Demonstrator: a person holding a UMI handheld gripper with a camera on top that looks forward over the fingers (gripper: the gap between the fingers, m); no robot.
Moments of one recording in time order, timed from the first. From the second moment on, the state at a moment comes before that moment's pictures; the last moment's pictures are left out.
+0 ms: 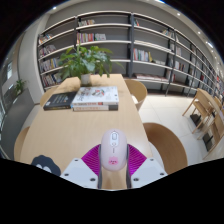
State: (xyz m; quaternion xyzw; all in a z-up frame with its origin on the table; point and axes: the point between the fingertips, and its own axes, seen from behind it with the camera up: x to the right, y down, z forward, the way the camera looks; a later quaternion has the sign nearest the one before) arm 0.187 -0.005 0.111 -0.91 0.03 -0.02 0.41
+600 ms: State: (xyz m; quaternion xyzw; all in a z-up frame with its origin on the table) arm -0.111 -0.079 0.055 -0.93 -0.03 0.03 0.36
